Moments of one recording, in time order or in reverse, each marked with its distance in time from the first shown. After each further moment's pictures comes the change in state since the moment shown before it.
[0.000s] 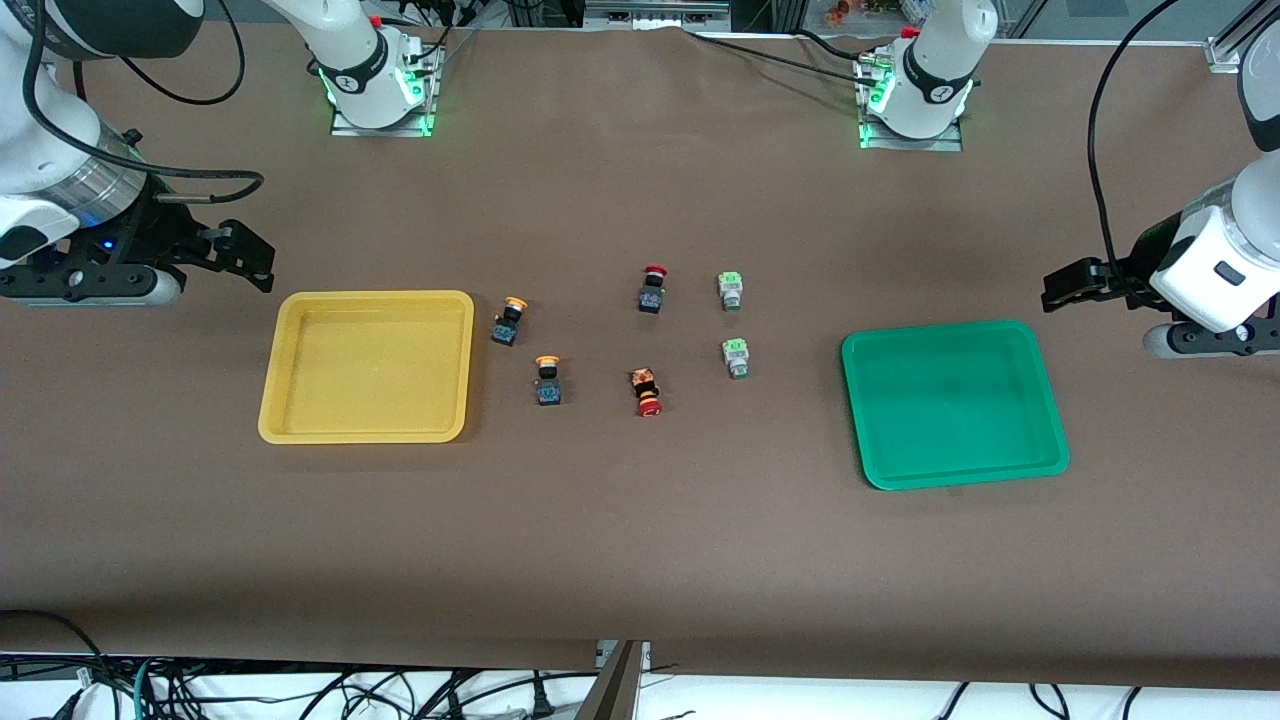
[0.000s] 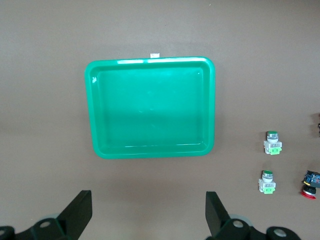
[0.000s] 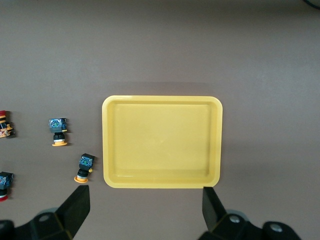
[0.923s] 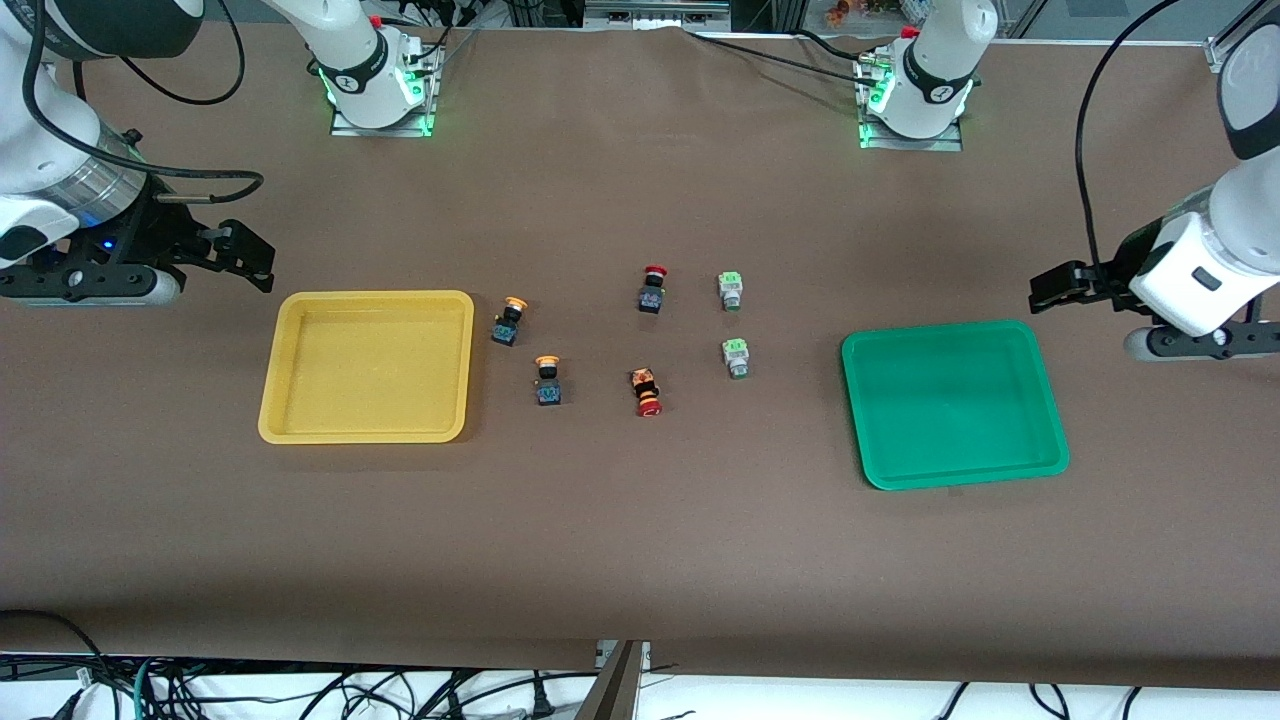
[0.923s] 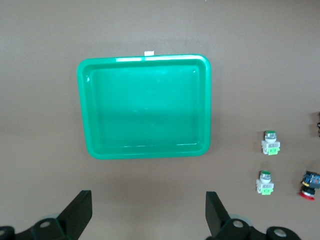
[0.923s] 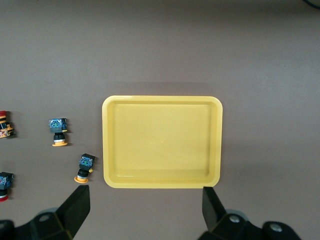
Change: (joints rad) left arm -0.018 0.004 -0.018 -0.039 -0.001 0.042 -0.039; right arm 0.000 0.000 0.000 0.001 0.000 0.000 0.001
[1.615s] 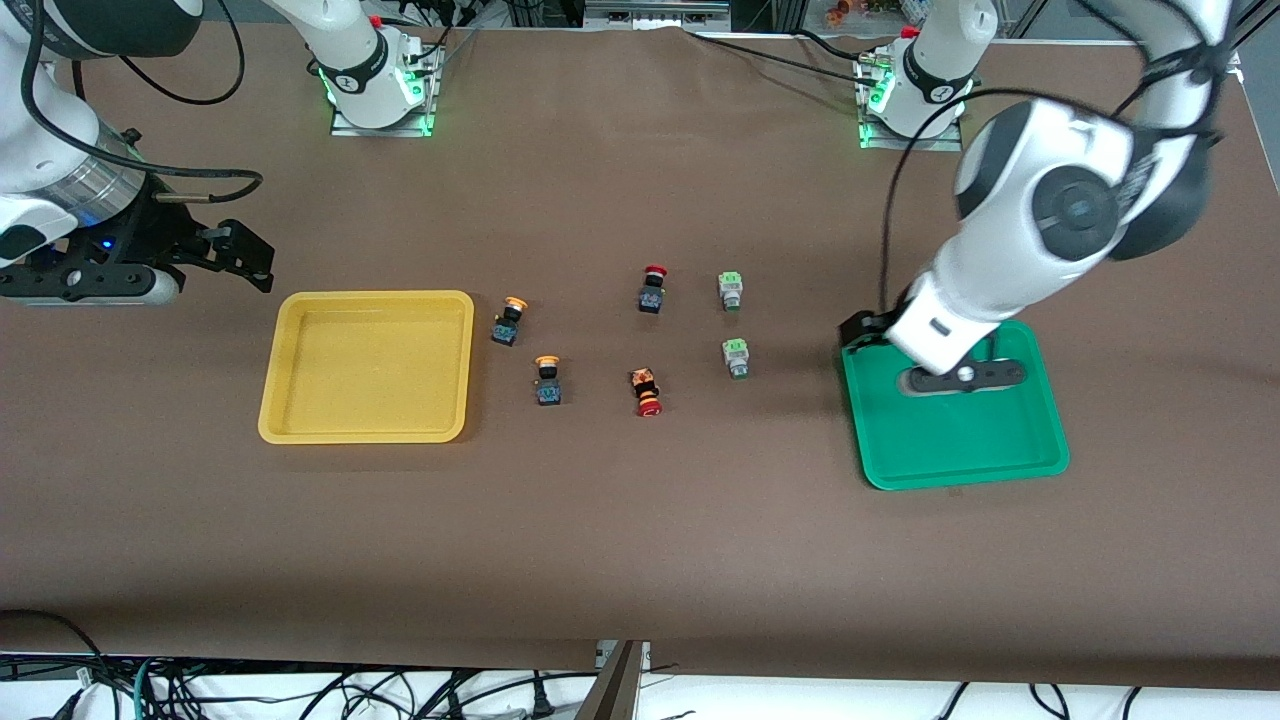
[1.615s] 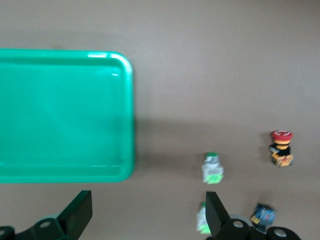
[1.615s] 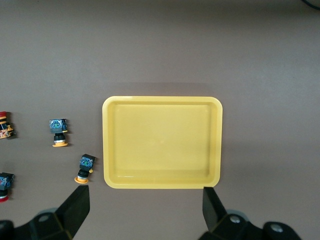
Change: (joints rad) left arm -0.108 0.141 -0.184 -0.167 -0.001 0.374 -0.345; right arm 0.000 0.000 0.000 0.002 0.000 0.000 0.002
